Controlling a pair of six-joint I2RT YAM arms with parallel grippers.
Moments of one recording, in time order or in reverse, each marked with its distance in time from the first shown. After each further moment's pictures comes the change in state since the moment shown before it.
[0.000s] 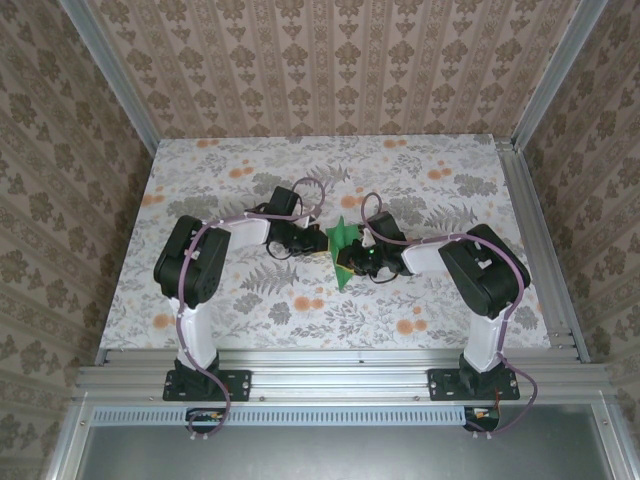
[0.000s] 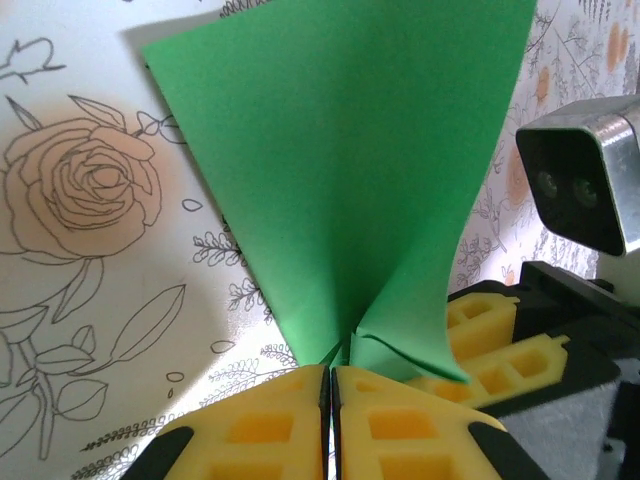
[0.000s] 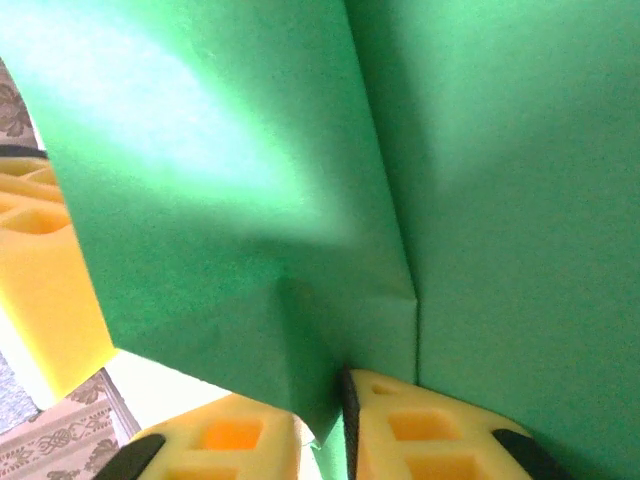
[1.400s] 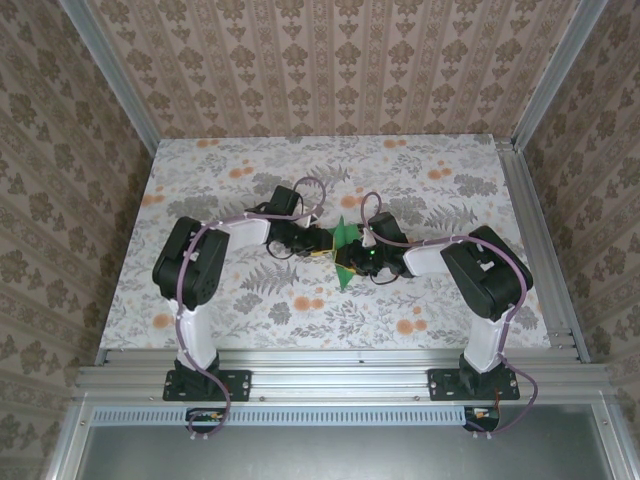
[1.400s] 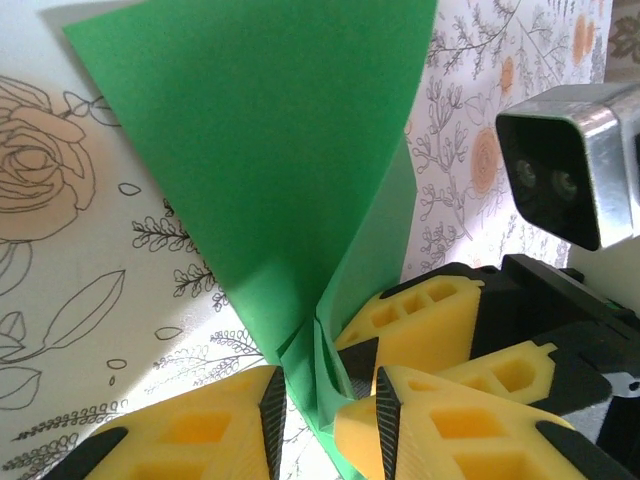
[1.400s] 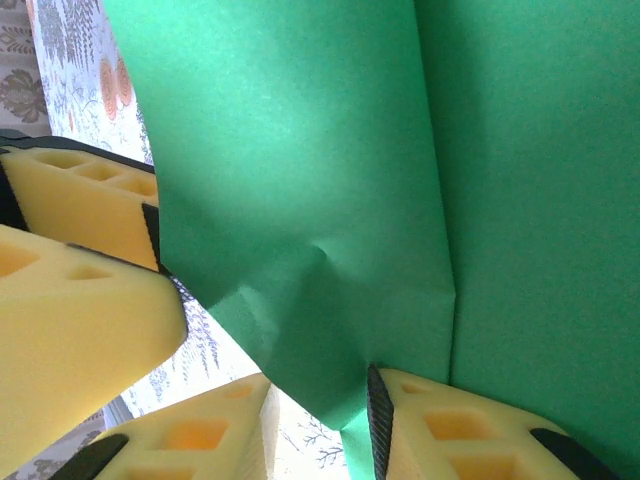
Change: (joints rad) left arm -0.008 -0.011 0.003 -0.005 0.040 -0.017; right arm 0.002 -0.022 -0.027 0.045 0.001 -0.038
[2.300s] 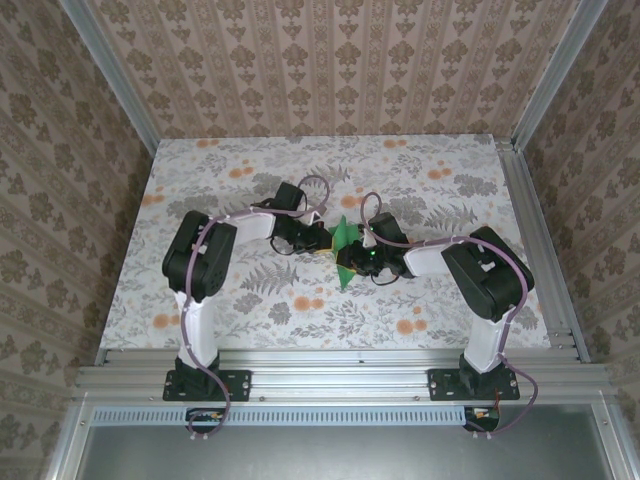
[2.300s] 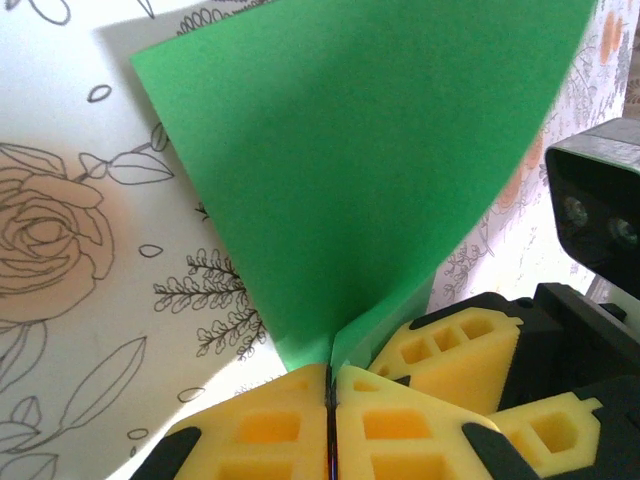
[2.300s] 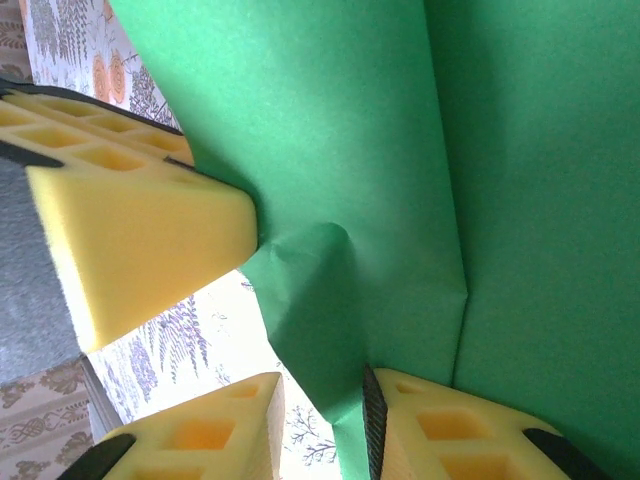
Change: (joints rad) left arm 0.002 0.085 0.098 -0.069 0.003 0.035; right arm 0.000 -0.010 -0.006 -0.008 0.013 -0.028
